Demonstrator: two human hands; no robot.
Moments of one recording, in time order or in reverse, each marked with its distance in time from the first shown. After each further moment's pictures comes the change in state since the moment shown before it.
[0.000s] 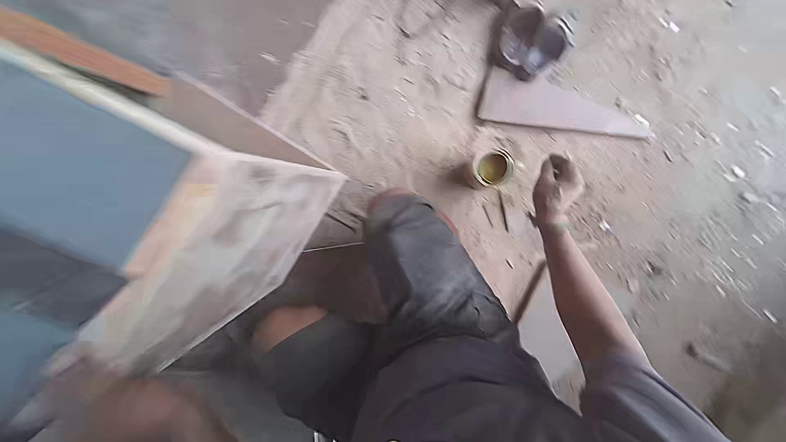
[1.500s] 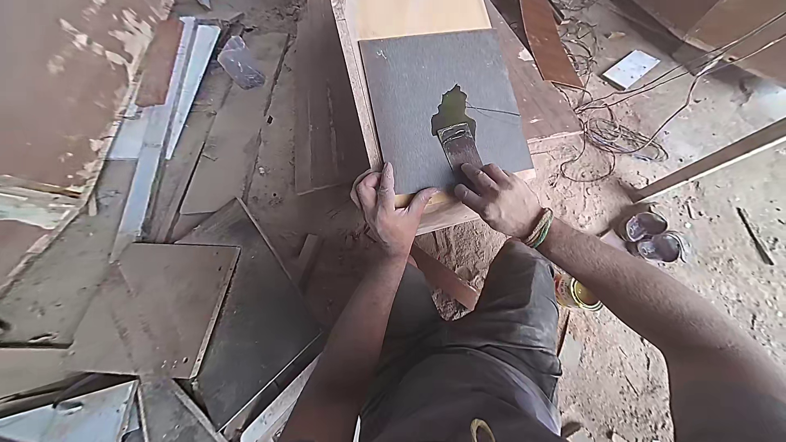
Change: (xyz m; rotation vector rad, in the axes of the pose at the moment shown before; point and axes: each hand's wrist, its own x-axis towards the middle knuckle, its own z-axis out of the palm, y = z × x) left_hand 0.020 -0.048 0.010 -0.048 0.410 0.259; right_hand -0.212 -0.376 0.090 -0.101 -0.459 -2.216
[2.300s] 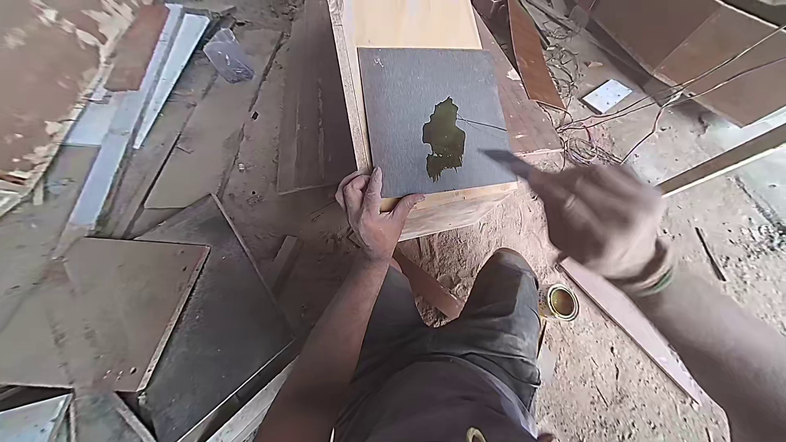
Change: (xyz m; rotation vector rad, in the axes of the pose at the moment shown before) left_hand 0.000 -0.002 0.000 -0.046 0.014 0.017; right_hand -0.034 0.008 -0.144 -0.134 0.260 0.055
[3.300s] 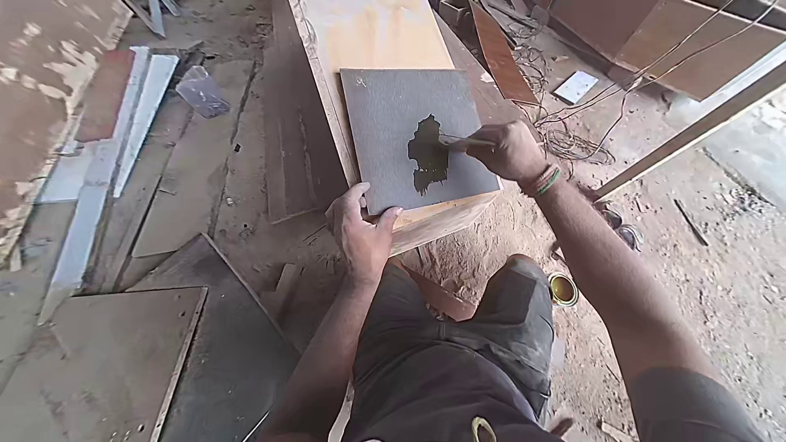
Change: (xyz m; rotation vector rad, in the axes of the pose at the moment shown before) left_hand 0.042 0.022 -0.038 -0.023 -0.411 -0.308; right_hand 0.044 0.072 0.113 0.382 -0.241 0.374
